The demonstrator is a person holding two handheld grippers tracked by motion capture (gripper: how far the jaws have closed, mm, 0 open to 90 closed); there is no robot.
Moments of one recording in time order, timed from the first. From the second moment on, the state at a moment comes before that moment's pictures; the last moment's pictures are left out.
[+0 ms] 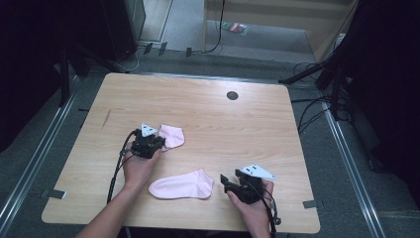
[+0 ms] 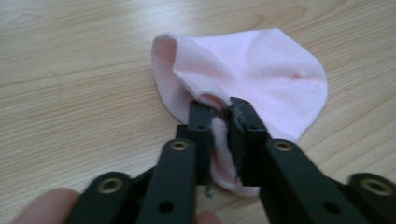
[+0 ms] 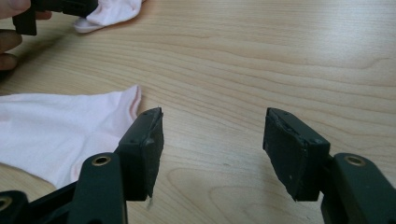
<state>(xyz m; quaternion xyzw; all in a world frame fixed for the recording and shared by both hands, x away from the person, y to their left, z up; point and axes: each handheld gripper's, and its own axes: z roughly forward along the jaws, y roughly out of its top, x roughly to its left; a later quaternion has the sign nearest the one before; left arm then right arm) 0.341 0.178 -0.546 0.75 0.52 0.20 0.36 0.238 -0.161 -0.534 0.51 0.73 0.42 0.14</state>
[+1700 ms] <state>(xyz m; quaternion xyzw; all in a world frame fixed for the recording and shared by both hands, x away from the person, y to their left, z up) 0.296 0.188 -0.551 0.80 0.44 0.12 0.40 0.320 -0.030 -0.505 0.42 0.81 0.39 0.11</state>
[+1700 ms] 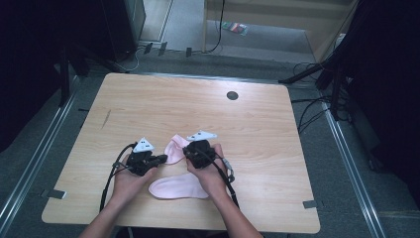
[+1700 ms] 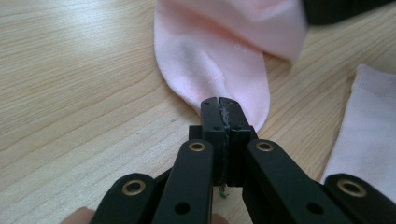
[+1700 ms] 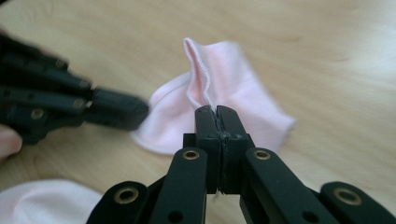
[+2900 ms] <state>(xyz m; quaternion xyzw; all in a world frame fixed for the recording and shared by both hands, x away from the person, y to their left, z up) 0.317 0.180 -0.537 0.76 0.45 0.15 0.43 0.392 -0.132 -0.526 0.56 0.71 0.41 0.13</state>
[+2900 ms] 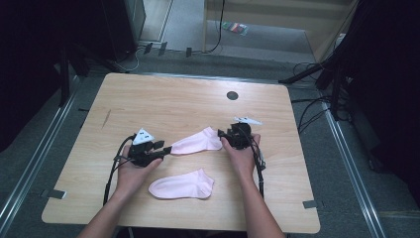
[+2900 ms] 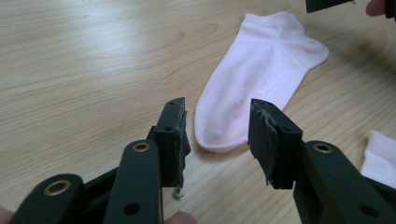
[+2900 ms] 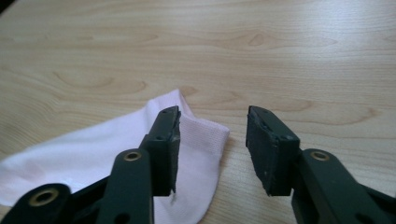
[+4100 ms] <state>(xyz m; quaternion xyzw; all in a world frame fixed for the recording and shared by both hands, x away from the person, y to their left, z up) 0.288 0.193 -0.509 0.79 0.42 0.15 0.41 0.331 -0.127 -0.503 0.49 0.75 0.44 0.11</state>
